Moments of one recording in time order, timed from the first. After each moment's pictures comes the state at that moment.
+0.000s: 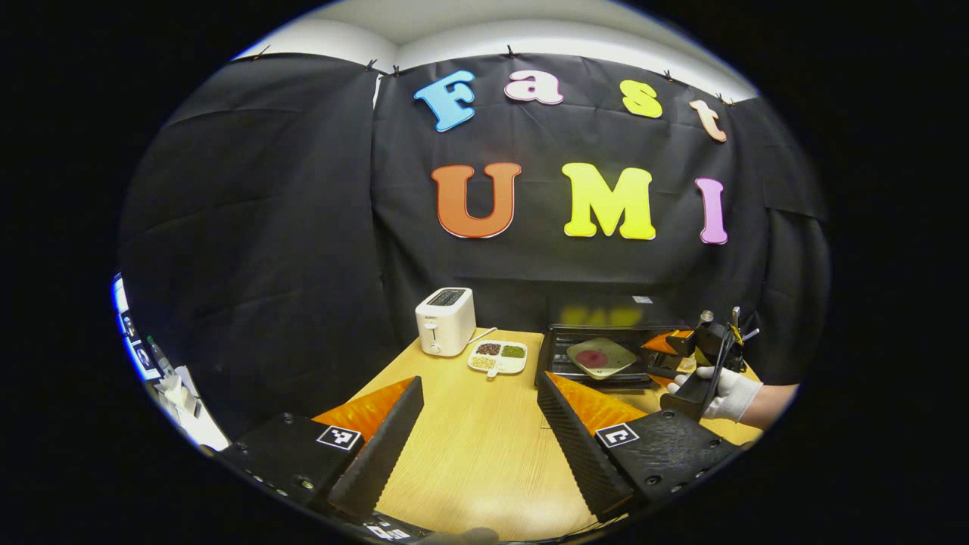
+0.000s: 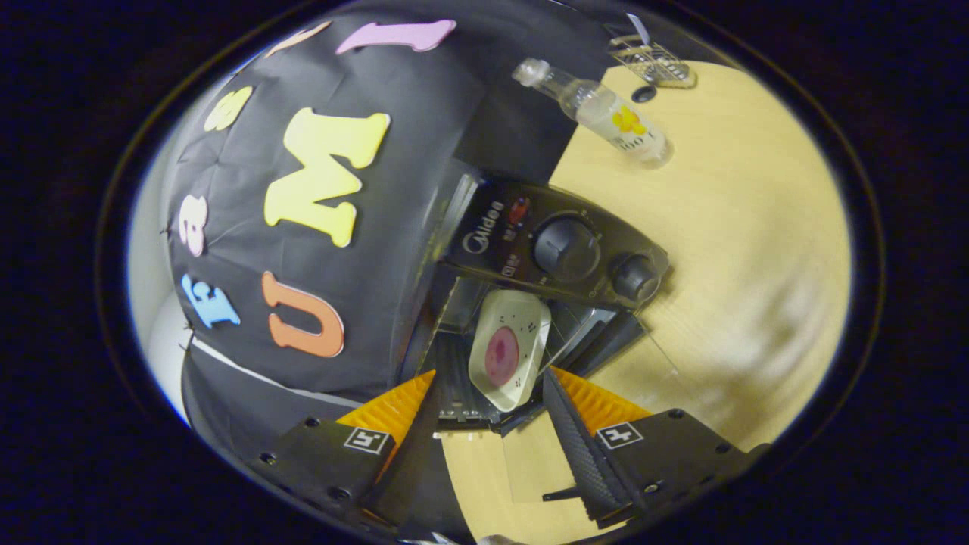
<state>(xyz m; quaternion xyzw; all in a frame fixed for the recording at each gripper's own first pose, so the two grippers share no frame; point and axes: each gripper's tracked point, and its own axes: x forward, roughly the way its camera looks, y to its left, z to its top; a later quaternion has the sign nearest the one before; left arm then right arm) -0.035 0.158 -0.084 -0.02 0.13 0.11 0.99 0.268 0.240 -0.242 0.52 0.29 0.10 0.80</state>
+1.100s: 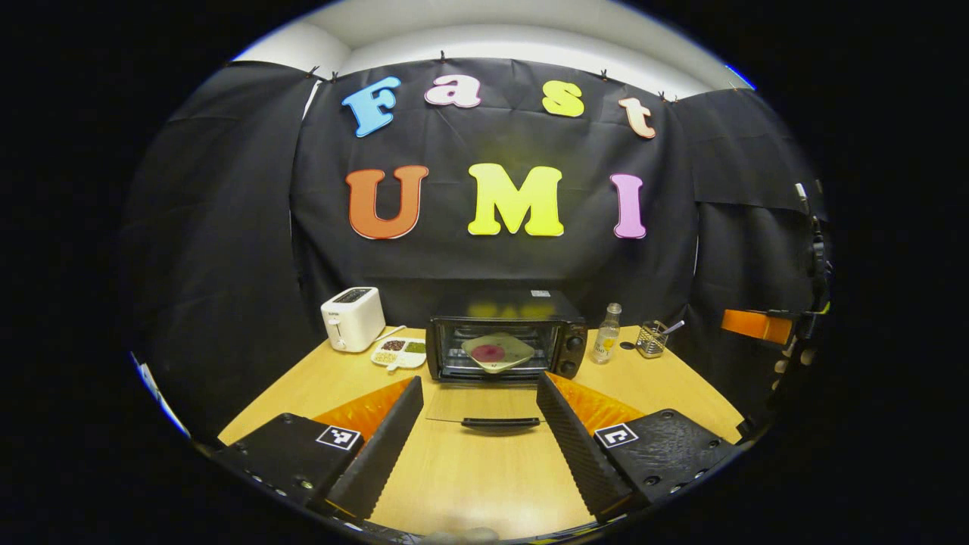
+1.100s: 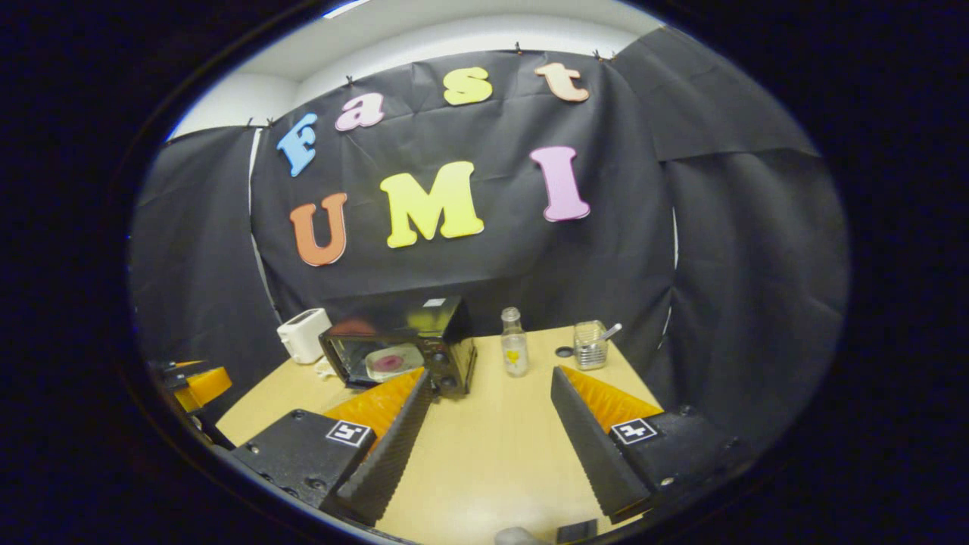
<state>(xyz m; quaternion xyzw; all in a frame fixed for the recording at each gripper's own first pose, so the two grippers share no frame) -0.040 -0.017 -0.098 -0.03 0.12 -0.01 0.99 0.035 -0.029 -0.094 0.06 0.13 0.05 0.99</state>
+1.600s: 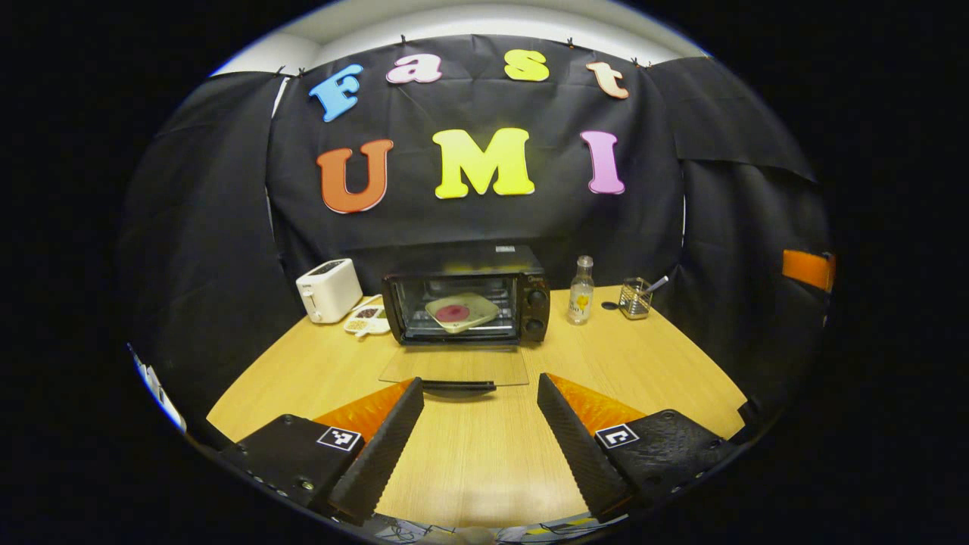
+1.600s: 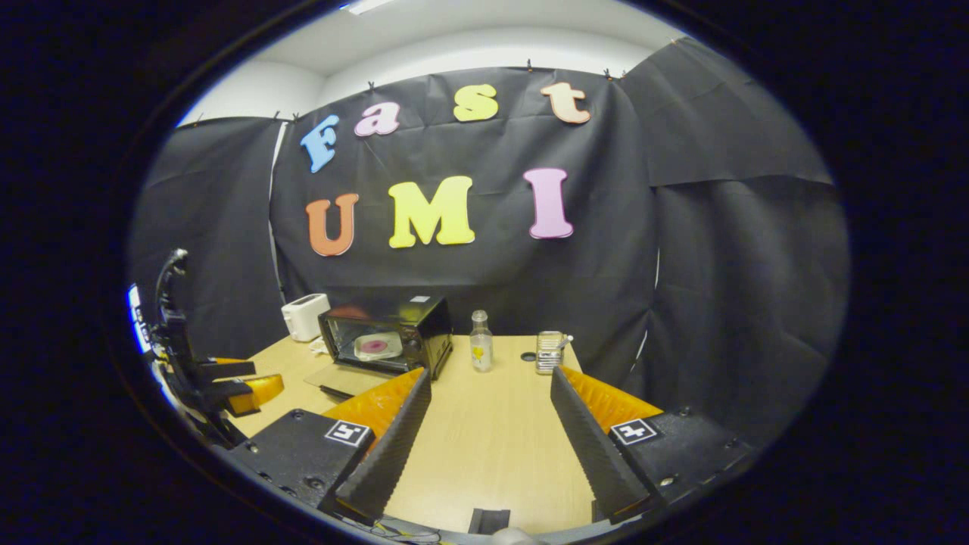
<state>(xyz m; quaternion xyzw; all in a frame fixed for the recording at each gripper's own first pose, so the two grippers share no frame) -0.042 -0.100 -0.179 0.01 0.19 -0.02 0.98 -0.031 -0.110 -0.077 0.03 0.12 0.06 0.99</state>
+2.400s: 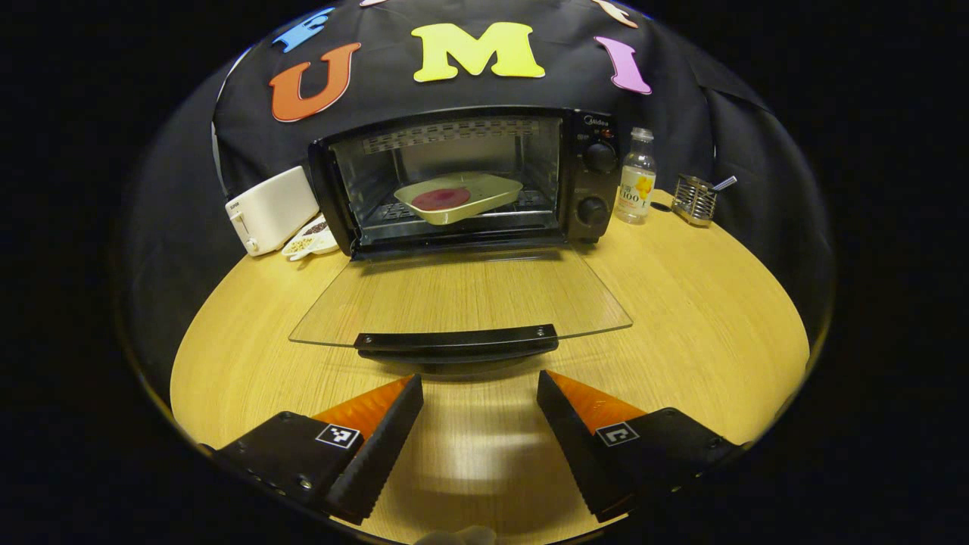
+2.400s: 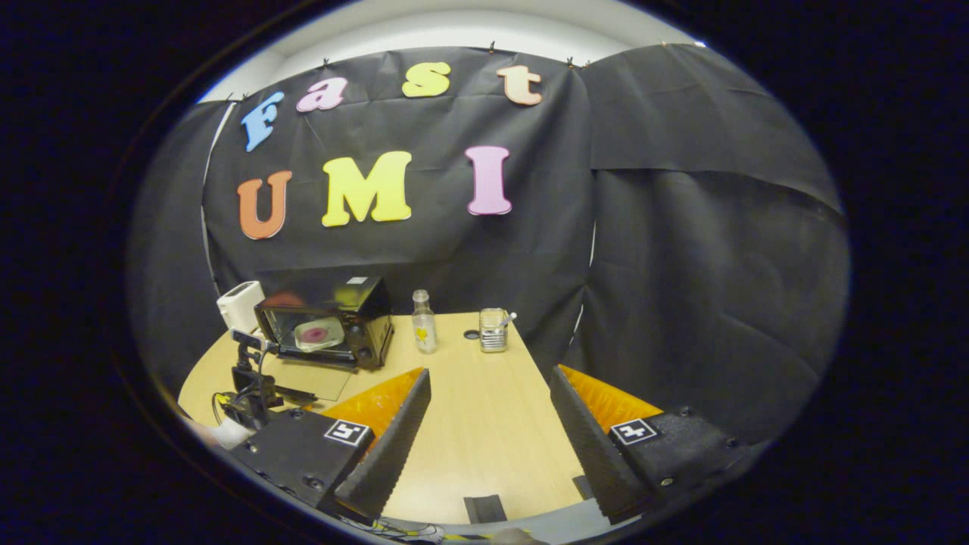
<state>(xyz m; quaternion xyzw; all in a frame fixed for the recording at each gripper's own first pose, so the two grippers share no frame) 0.086 -0.069 -0.364 0.03 0.34 -0.04 0.94 -0.034 -0.121 -0.083 0.03 0.18 -0.08 0.98</state>
